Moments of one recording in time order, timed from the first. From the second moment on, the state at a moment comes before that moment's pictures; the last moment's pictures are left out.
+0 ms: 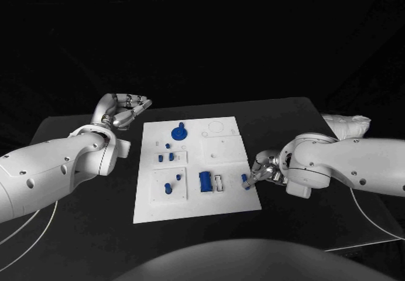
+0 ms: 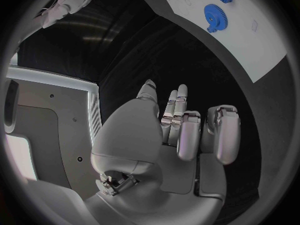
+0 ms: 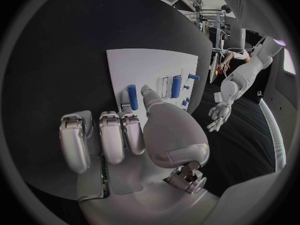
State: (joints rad) left arm 1.25 -0.66 -0.22 1.26 -0.38 -0.64 0.40; left_hand 1.37 0.01 -0.11 0.29 0.22 0.96 0.16 0.07 0.08 1.13 0.11 0.07 0.07 1.46 0.03 1.54 1.31 0.02 1.47 0.14 1.52 1.31; right arm 1.20 -1.09 -0.24 1.83 -0.85 -0.05 -0.69; right_hand 1.18 0.07 0.01 0.02 0.25 0.83 0.16 0.25 0.61 1.47 0.09 1.57 1.31 1.47 0.03 1.57 1.31 0.01 1.47 0.13 1.57 1.31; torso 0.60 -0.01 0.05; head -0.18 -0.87
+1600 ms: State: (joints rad) left arm 1.25 -0.67 -0.22 1.26 -0.38 -0.63 0.40; left_hand 1.37 0.01 -0.11 0.29 0.22 0.96 0.16 0.07 0.08 1.13 0.11 0.07 0.07 1.46 0.03 1.54 1.31 0.02 1.47 0.14 1.52 1.31; right arm 1.17 -0.98 -0.23 1.81 -1.22 -0.06 -0.69; right_hand 1.06 0.08 0.04 0.06 0.25 0.73 0.15 0.43 0.92 1.46 0.09 1.57 1.31 1.47 0.03 1.57 1.31 0.01 1.47 0.13 1.57 1.31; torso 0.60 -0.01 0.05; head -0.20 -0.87
